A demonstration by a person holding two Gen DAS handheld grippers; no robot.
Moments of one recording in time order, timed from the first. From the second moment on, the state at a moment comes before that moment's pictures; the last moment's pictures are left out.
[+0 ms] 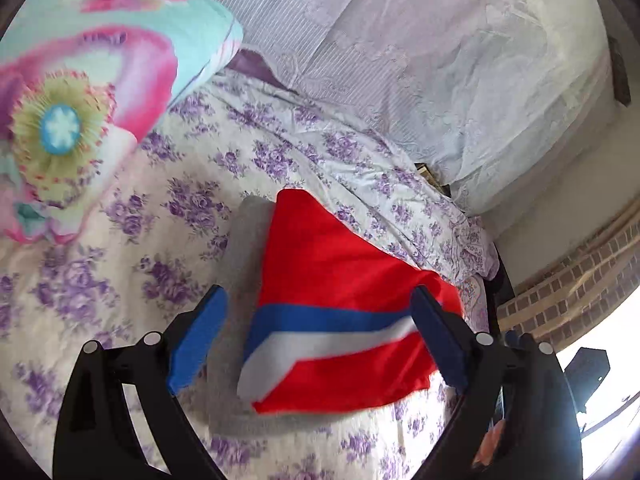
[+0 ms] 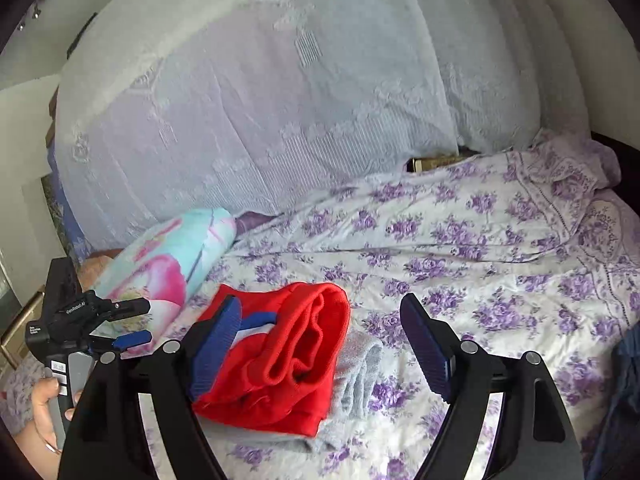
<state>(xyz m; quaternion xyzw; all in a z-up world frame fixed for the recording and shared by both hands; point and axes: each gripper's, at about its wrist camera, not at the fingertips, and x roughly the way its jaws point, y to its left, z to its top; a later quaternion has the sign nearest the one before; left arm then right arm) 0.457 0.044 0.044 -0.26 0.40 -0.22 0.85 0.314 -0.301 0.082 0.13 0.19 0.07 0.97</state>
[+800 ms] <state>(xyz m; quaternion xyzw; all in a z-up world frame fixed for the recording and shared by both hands) -0.021 0.036 0.052 0.00 0.26 -0.07 0.96 -0.082 -0.250 -0.002 0.01 0.18 -0.01 0.98</state>
